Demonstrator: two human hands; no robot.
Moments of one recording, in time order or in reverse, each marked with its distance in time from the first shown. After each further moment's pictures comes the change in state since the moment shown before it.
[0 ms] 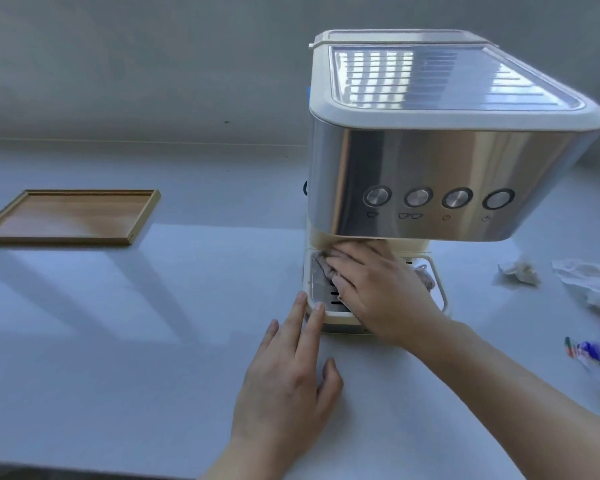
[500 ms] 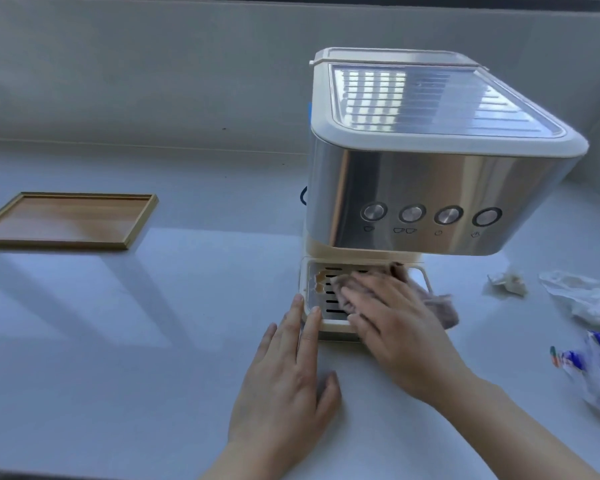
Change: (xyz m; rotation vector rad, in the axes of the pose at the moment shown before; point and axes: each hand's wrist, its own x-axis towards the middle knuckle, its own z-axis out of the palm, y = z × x) left_hand 0.003 -0.002 0.002 0.114 -0.166 0.024; right_hand -0.046 0.003 0.004 0.151 0.098 0.043
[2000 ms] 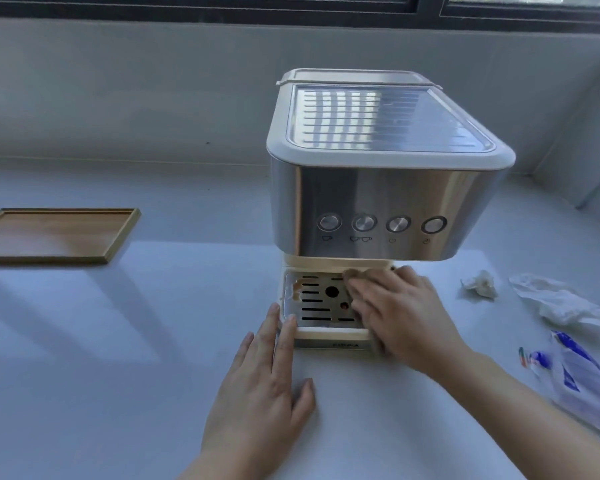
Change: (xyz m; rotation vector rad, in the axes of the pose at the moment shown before) left_hand -0.001 0.003 -0.001 0.037 -0.032 -0.035; right_hand 0.004 0.054 -0.004 -0.165 0.171 0.026
